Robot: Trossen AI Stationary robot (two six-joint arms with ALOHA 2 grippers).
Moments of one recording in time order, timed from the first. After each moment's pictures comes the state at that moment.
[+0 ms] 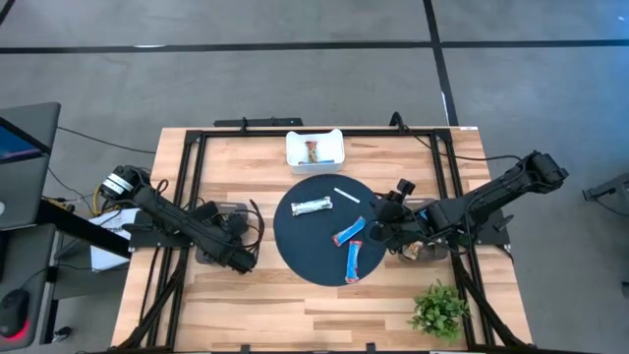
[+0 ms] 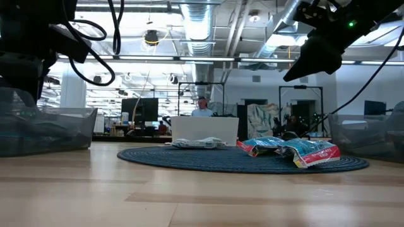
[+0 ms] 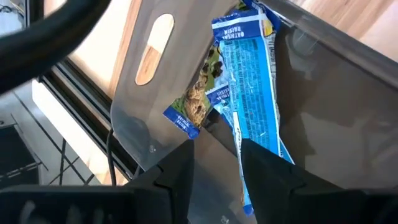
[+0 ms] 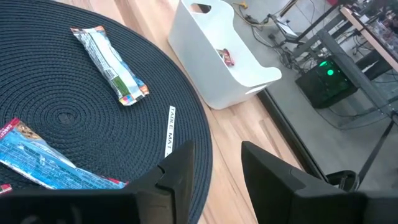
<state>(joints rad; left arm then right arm) -0.49 1.55 0.96 -1.43 -0.32 -1.08 0.36 1.26 0.74 -0.54 0.93 0.34</state>
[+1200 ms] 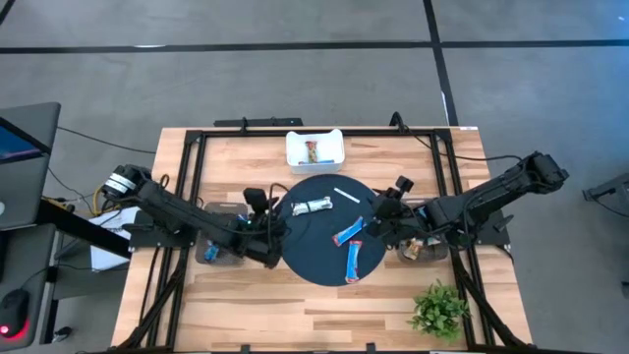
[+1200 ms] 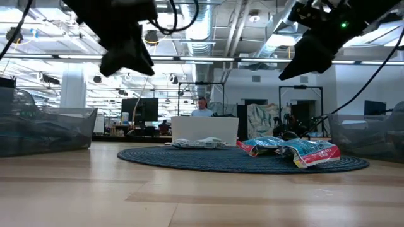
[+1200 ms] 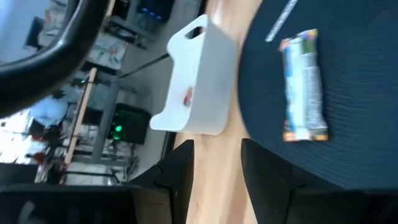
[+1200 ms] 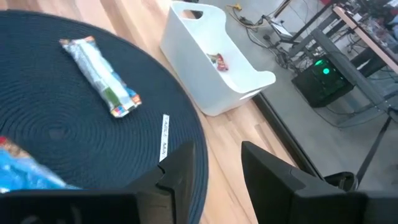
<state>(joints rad) -0.37 1.56 1.01 -0.67 -1.09 -0.16 0.33 1.26 0.74 -0.48 0.94 0.31</state>
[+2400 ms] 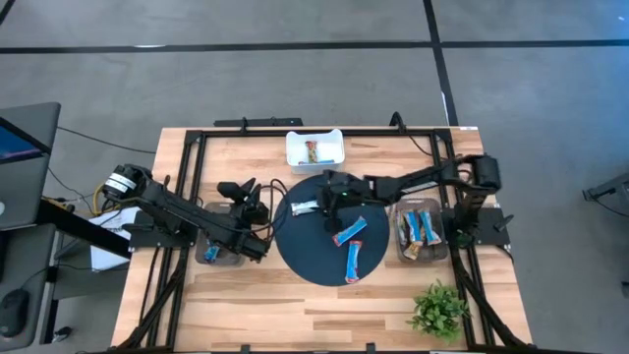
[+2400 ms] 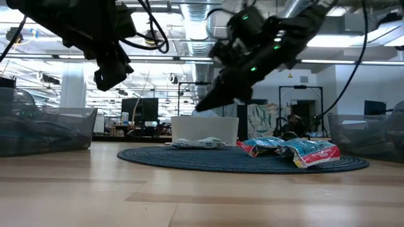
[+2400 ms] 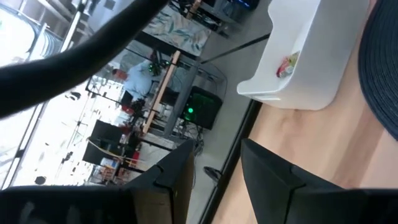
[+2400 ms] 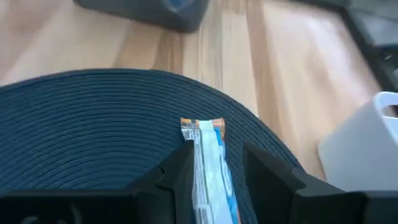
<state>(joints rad) -0.34 1.56 0.88 -1.05 -1.42 -0.67 -0.10 1.80 0.95 0.24 -0.01 -0.32</state>
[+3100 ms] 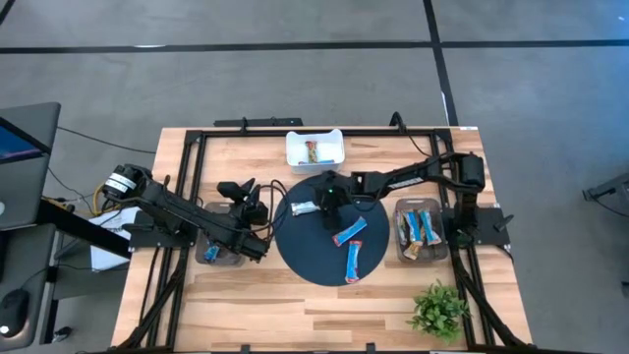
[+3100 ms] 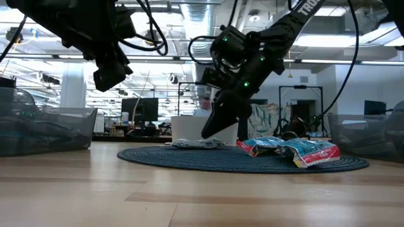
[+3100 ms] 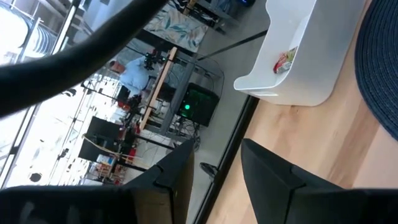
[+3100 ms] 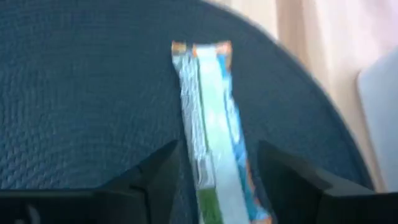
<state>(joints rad) -0.34 1.56 0.88 -1.06 -1.40 -0.69 -0.14 1.92 1.09 -0.05 -0.03 -0.30</state>
